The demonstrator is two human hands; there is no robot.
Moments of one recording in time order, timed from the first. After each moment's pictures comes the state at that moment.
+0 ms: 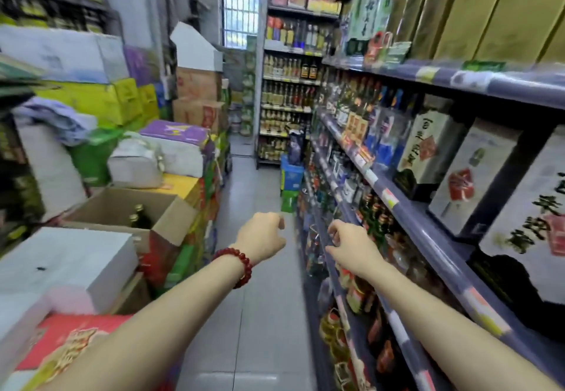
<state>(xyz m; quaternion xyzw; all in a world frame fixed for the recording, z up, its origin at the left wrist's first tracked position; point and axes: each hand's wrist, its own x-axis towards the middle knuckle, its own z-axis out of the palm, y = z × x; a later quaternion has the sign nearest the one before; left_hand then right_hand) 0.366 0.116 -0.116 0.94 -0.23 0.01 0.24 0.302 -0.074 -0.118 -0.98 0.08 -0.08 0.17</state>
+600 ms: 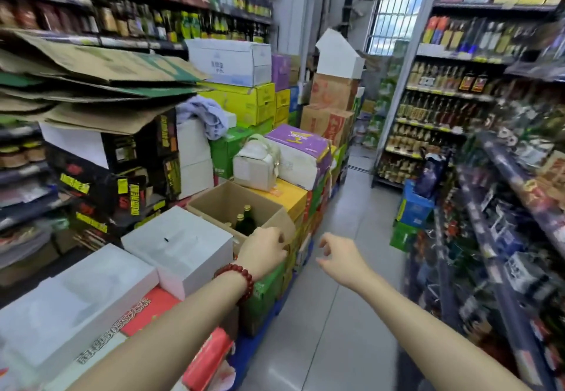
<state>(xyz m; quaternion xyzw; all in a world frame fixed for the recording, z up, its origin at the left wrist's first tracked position) 0.497 0.255 -0.157 0.96 0.04 0.06 0.25 0.537 0.079 -0.163 -0.96 -0.17 0.02 0.22</state>
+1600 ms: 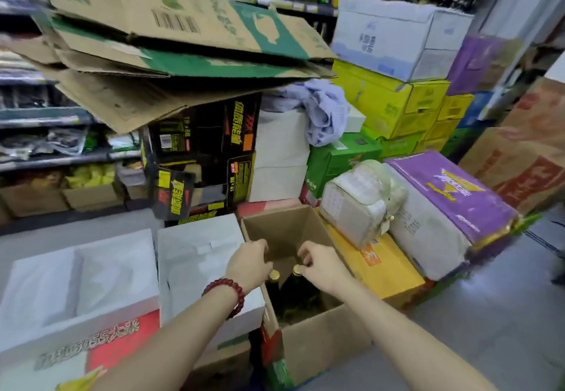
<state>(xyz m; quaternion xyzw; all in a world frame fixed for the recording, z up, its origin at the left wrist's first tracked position) 0.744 0.436 -0.261 0.87 0.40 0.06 0.28 0.877 0.328 -0.244 -0.85 -0.45 0.20 0.17</state>
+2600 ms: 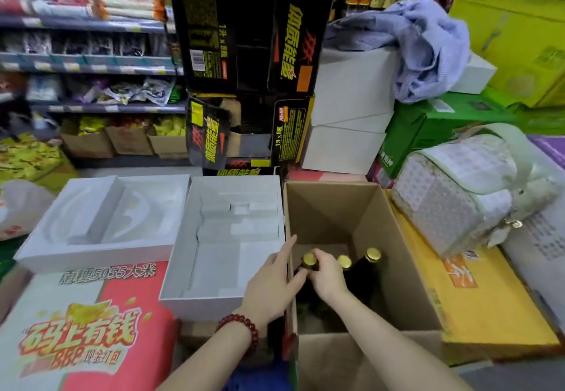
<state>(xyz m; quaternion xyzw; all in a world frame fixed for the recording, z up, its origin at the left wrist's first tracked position) 0.758 0.414 -0.418 0.79 0.48 0.16 0.36 0.896 0.391 -0.425 -0.77 -0.46 0.34 0.29</state>
